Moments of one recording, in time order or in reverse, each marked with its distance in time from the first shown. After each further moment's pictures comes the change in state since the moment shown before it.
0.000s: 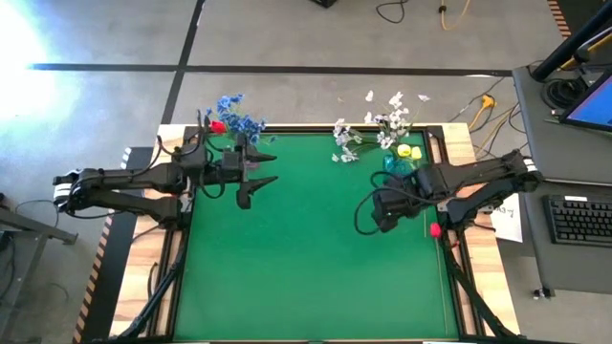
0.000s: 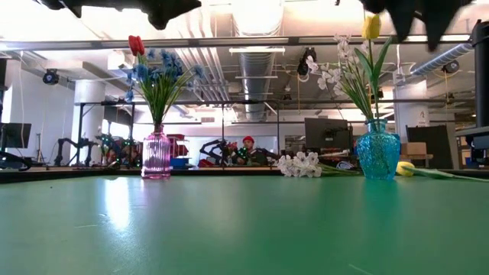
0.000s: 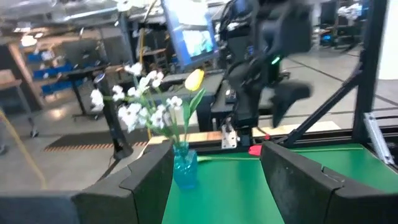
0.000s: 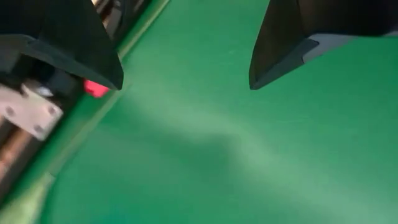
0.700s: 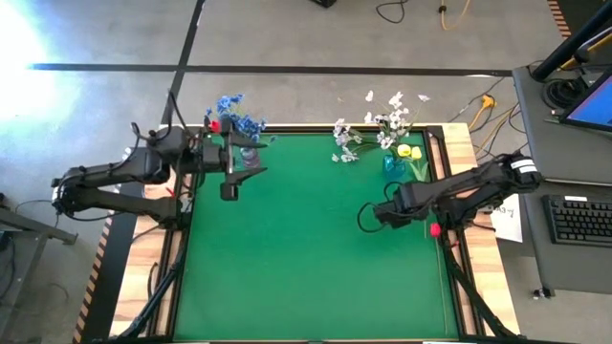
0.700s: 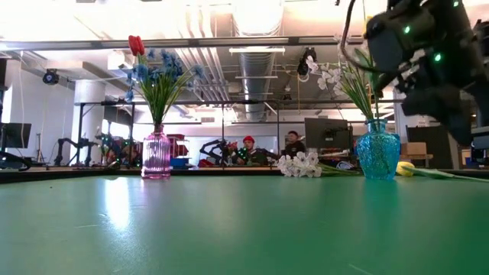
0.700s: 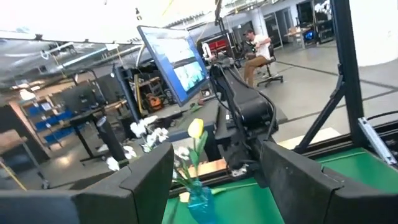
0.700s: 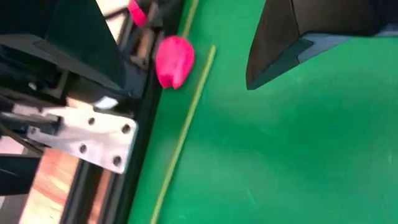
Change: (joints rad) left arm 0.014 -0.033 0.246 -0.212 0.084 0.185; right arm -0.089 0.002 -0.581 0.133 0.045 0.172
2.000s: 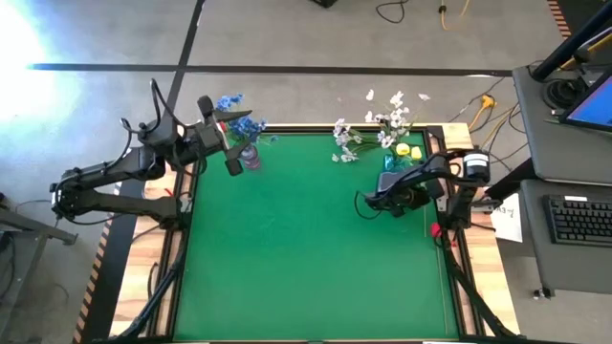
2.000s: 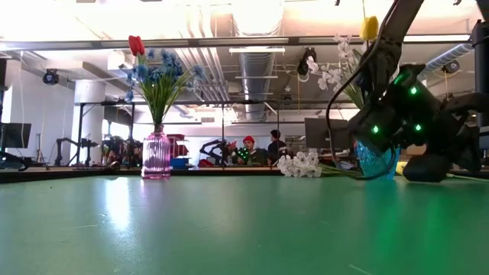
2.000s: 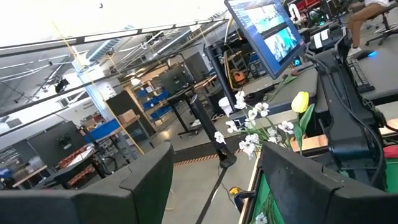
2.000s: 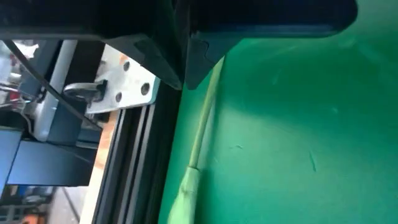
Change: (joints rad) left arm 0.071 -0.011 0.049 -0.016 -0.314 0.185; right arm -0.316 0.387 -0.100 0.135 0.182 -0.185
